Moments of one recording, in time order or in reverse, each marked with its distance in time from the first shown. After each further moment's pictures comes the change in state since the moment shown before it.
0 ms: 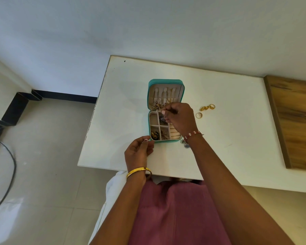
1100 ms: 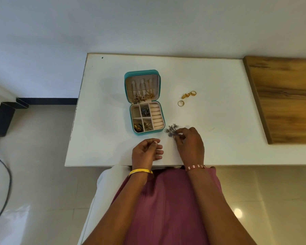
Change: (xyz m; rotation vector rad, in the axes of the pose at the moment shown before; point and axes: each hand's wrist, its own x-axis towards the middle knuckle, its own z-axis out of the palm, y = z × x) left_hand -0.034 -0.022 0.025 0.231 -0.298 -0.066; right_hand -0.093 0.081 -0.027 -0.381 0.260 0.110
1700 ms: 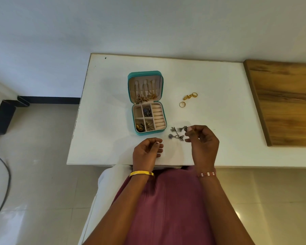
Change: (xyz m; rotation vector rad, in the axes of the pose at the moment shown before) left_hand -0.005 0.000 -0.003 0.128 0.021 0.116; right_hand -0.014 -0.028 -0.040 0.810 0.204 0.224
